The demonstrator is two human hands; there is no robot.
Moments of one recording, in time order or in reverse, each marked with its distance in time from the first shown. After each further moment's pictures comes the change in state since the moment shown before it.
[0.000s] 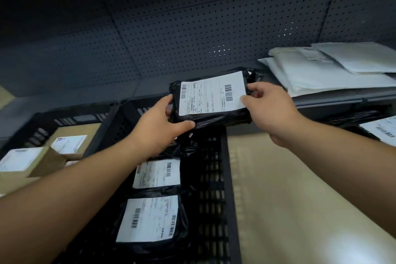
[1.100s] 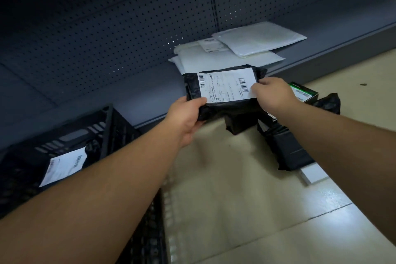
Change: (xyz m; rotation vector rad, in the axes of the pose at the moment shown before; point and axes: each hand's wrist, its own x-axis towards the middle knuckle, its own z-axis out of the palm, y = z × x) left_hand 0.041 0.209 0.269 -0.793 -0.236 -0.378; right_hand 0.042 0.165 -0.250 -0.132 0.219 0.298
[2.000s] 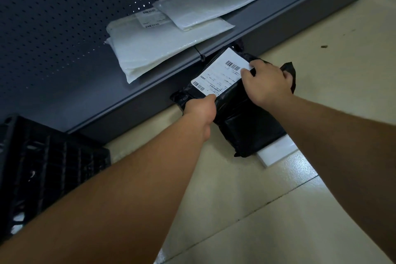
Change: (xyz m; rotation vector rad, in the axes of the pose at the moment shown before) left_hand 0.054 -0.105 0.166 0.292 0.084 -0.219; right_hand 0.065 0.135 -0.053 -0.430 0.113 0.052
